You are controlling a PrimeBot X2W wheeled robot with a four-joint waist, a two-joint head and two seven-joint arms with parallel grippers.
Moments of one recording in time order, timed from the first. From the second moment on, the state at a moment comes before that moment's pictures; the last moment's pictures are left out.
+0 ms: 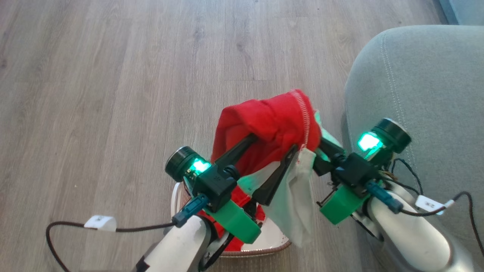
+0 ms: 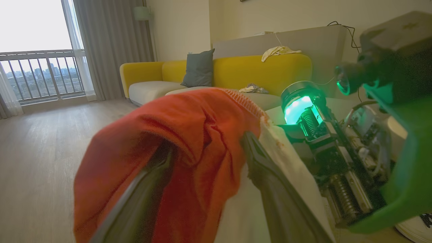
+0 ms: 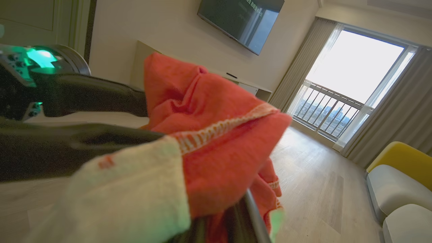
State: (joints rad) left arm -0.31 0.05 -0.62 0.07 -0.20 -0.08 -0.26; right arm -0.38 -0.31 0.57 0.11 0.04 0.13 -0.26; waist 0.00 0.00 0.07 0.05
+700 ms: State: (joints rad) left arm -0.28 0.05 -0.55 0.07 -0.13 -0.07 -0.26; right arm -0.25 -0.18 0.20 -0.01 0.10 0.13 -0.26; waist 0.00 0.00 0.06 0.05
